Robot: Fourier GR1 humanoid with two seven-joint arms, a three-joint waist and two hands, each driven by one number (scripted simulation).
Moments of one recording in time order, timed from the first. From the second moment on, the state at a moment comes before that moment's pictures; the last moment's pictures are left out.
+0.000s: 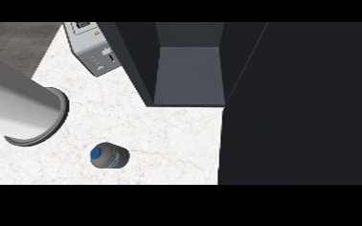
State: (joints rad) left arm 0.84 0.37 -0.28 -2.40 0.38 -0.50 -0.03; right arm 0.43 -0.13 0.01 -2.42 -0.26 0.18 0.18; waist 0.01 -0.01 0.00
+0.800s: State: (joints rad) left arm 0.93 0.39 -0.08 -2.38 0.39 -0.49 -0.18; right arm 0.49 -0.13 -0.02 -2.42 -0.28 0.23 0.13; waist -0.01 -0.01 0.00
